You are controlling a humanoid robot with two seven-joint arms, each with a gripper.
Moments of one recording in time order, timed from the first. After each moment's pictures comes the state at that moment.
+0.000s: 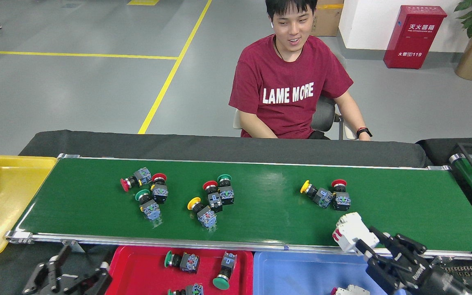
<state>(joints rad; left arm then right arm) 0.24 -0.06 0.55 -1.72 -1.48 -0.58 -0.10 0.21 -0.40 -0.14 -1.60 0.84 -0.77 0.16</state>
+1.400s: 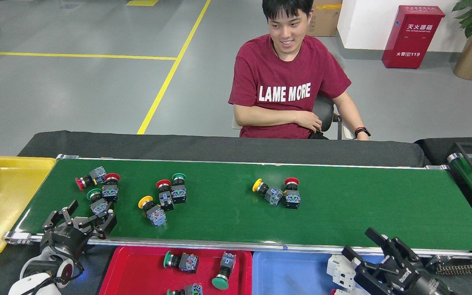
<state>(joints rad) -0.33 0.12 0.38 -1.09 -1.70 -0.44 -0.17 0.03 -0.13 -0.22 -1.68 0.87 -0.67 0.34</state>
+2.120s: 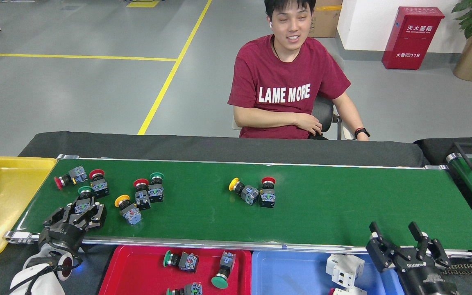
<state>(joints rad) -0.34 0.16 0.35 -0.97 -1.64 -0.49 0.01 0.21 -0.06 -0.20 -1.68 1.26 -0.20 0.00</state>
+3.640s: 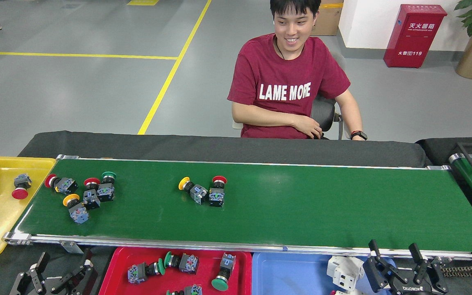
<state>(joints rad) 0.16 0.12 0.37 -1.57 -1.45 -0.35 -0.01 0.24 0.00 -0.20 -1.69 1.26 -0.16 -0.02</state>
